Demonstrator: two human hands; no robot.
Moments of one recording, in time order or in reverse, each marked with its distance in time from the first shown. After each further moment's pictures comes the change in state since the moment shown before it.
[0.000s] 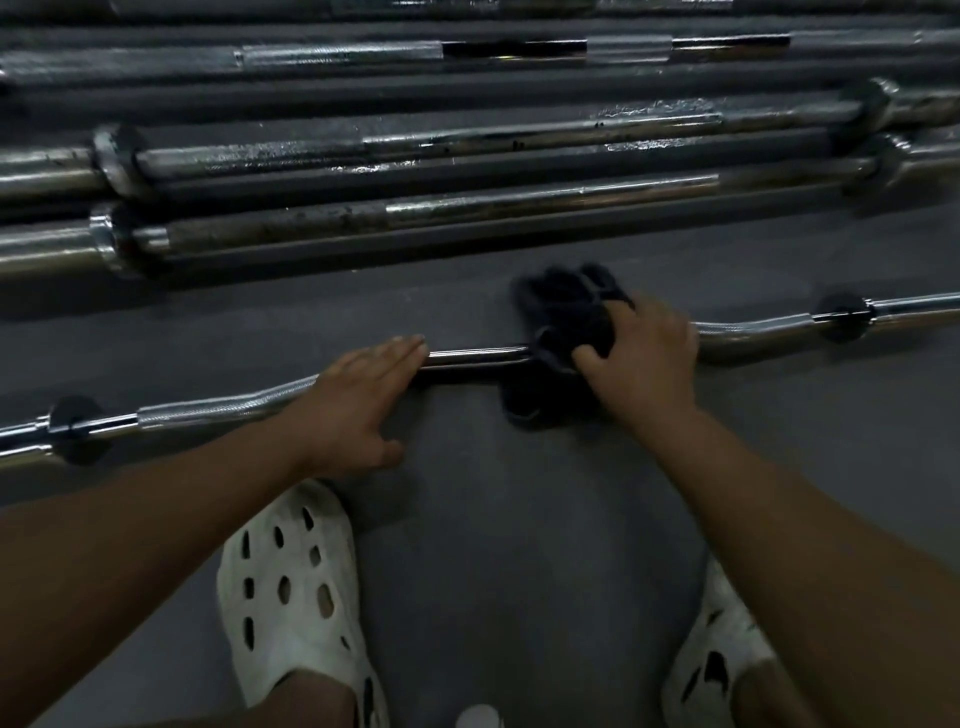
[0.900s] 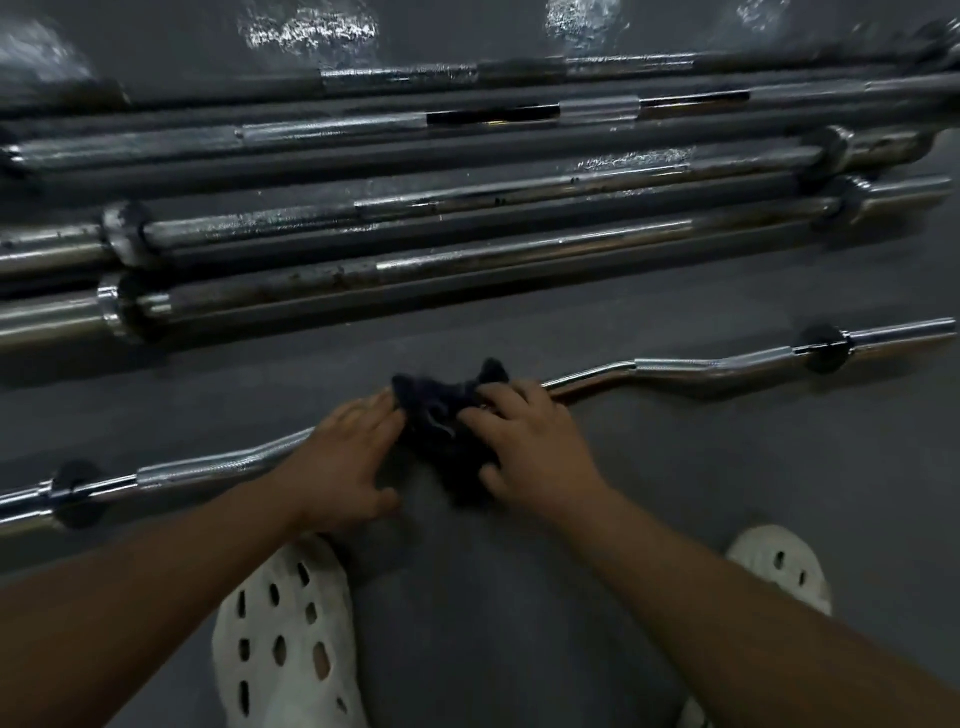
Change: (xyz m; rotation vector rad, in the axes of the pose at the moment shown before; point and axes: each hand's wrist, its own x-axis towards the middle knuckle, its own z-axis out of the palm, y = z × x) left_hand 0.000 0.003 -0.001 0.058 -0.026 -0.010; right_hand -0.048 -0.066 0.013 0.095 -0.175 -0.485
